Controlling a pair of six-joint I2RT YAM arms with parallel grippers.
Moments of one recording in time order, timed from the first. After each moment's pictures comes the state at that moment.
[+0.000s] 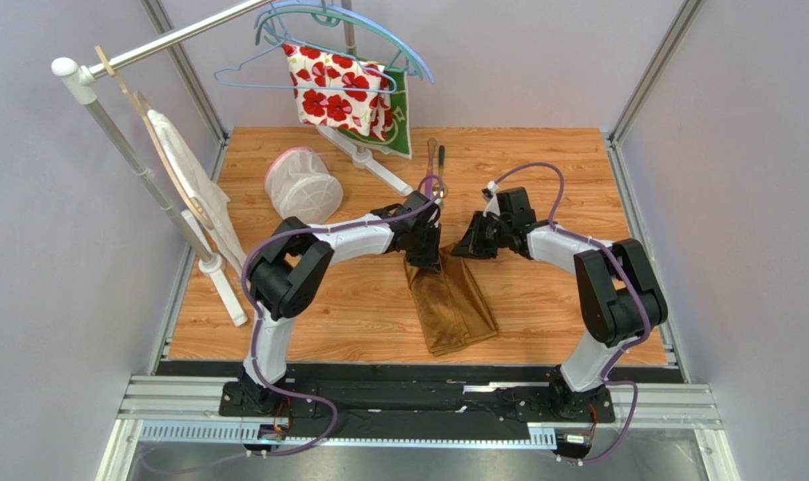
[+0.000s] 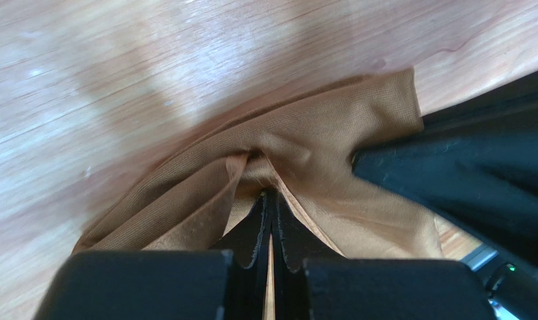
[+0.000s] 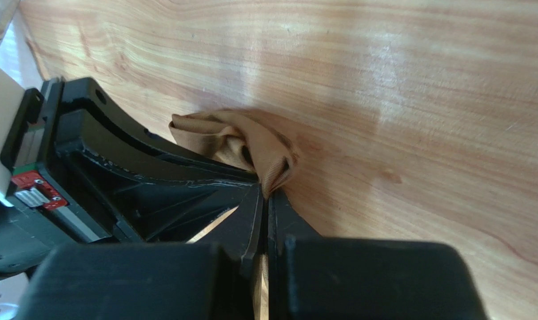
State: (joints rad) left arm -0.75 2.03 1.38 -0.32 0.21 -0.58; right arm 0.29 1.71 0.92 -0.07 -0.51 0.58
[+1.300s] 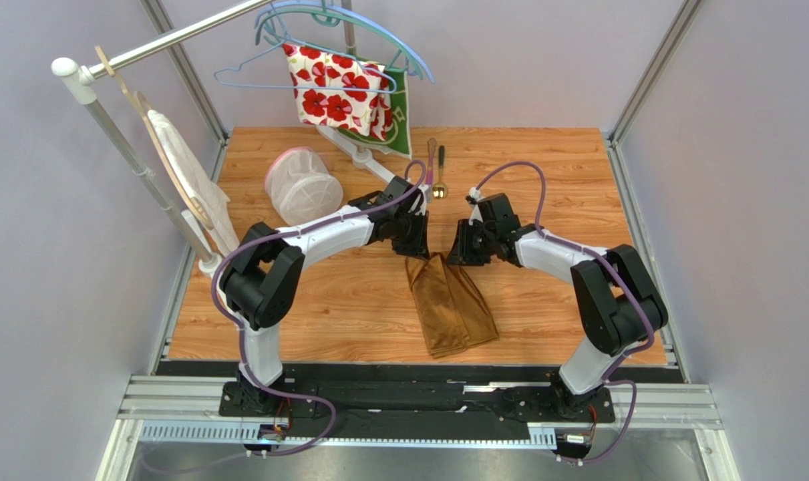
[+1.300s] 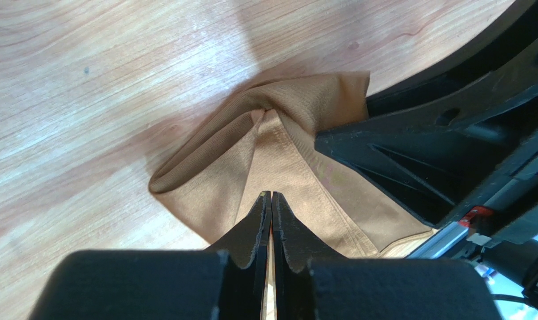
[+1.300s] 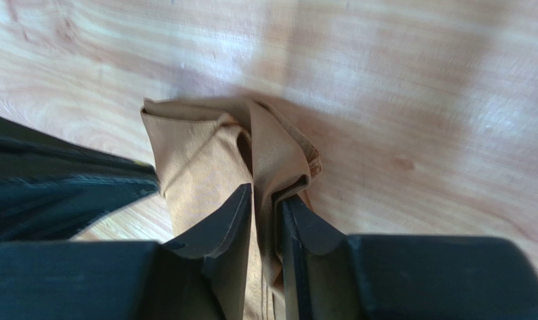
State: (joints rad) left arm -0.69 1.89 1.36 -0.41 0.24 -0.50; right arm 0.42 1.67 0.91 -0.14 -0.31 0.48
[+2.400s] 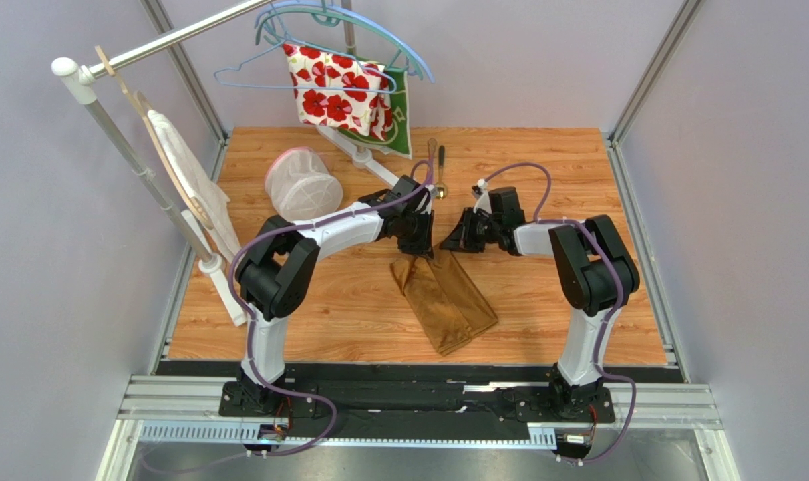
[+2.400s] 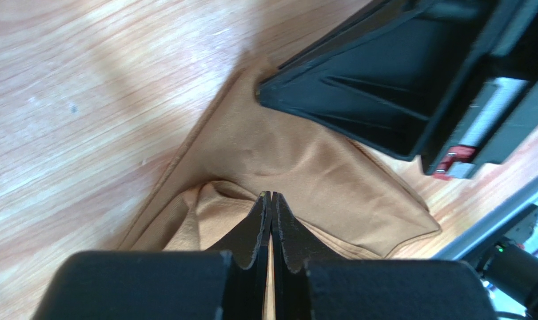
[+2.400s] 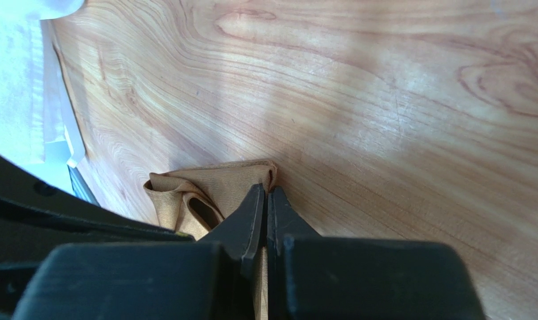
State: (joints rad) left arm -0.69 2.00 1.44 -0.41 0.25 -0.51; right arm 0.30 1.93 0.97 0.19 -0.59 0.60
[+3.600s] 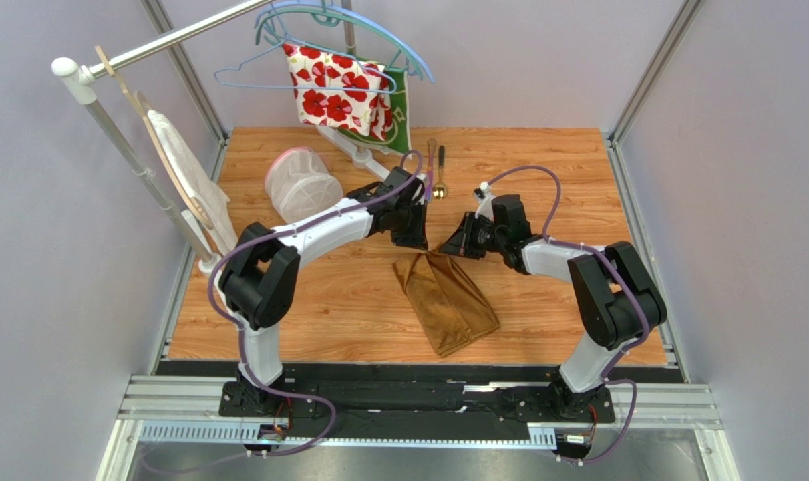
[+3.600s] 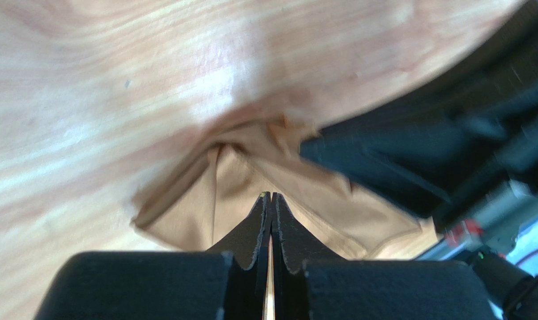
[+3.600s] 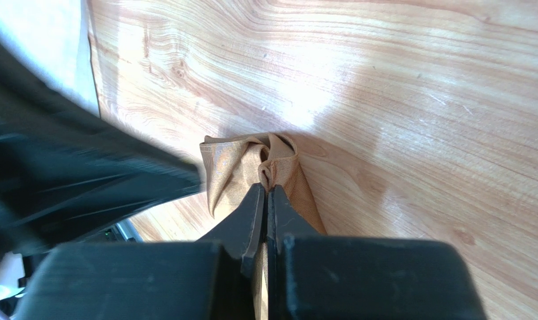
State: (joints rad) left arm -0.68 1.92 1.45 -0.48 0.18 -0.54; right arm 0.36 1.70 0.80 0.27 -0.54 0.62
